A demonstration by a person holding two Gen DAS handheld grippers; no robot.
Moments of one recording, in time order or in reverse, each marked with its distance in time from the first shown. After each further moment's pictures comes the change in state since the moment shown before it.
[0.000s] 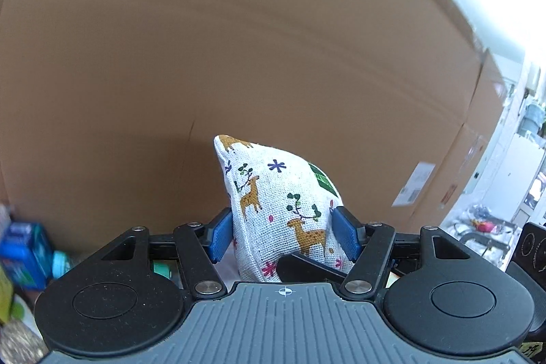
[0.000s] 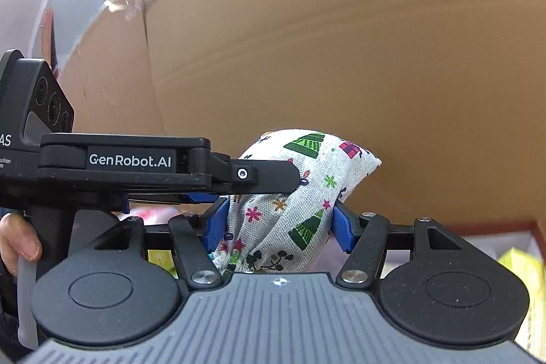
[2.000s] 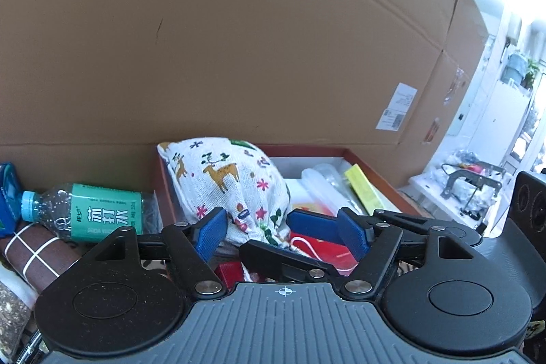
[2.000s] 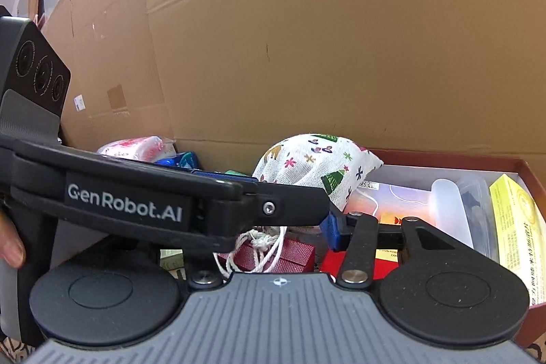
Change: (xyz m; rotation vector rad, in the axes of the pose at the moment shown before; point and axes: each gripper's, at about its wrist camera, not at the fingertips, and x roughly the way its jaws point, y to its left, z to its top) left arm 0.003 0.003 -0.051 0.067 0.113 -0.060; right arm -0.002 0.010 -0.042 -0.050 0.143 -0.090
